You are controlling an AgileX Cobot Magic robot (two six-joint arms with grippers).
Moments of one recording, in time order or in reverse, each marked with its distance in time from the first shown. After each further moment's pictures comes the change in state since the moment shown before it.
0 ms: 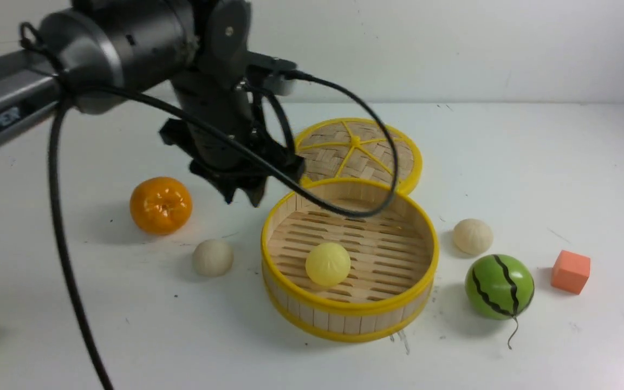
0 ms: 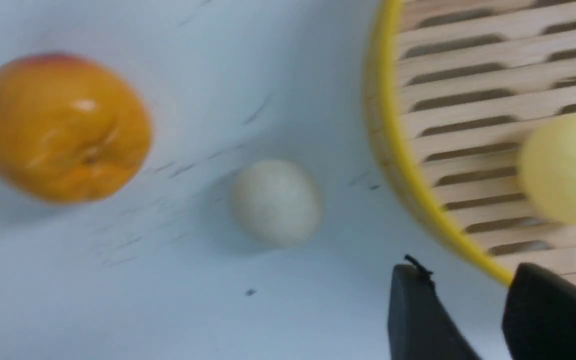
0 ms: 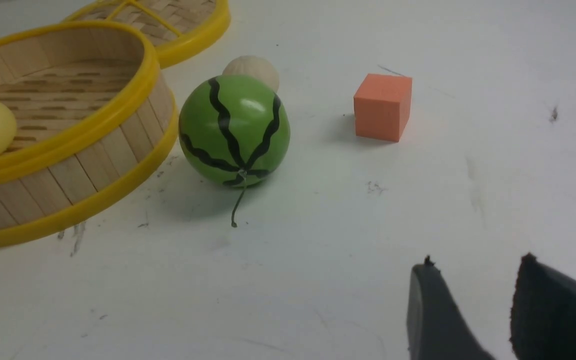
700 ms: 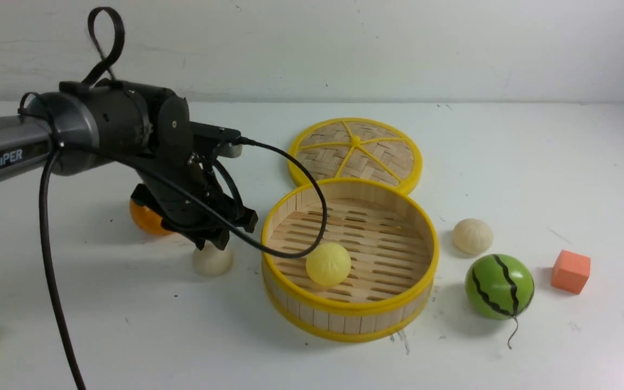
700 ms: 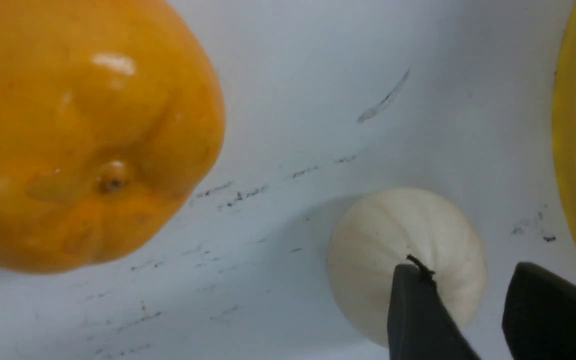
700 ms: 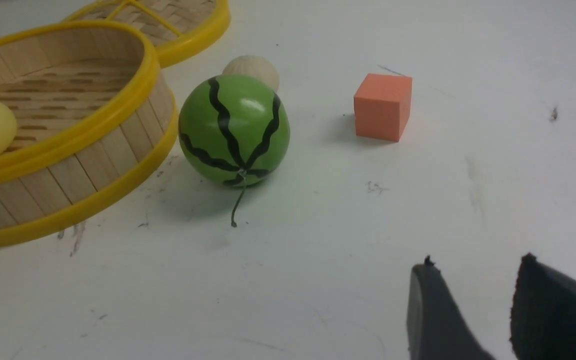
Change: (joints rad) right arm 0.000 0.000 0.000 0.000 0.000 0.000; left arm 0.130 0.094 0.218 -0.112 -0.357 0.146
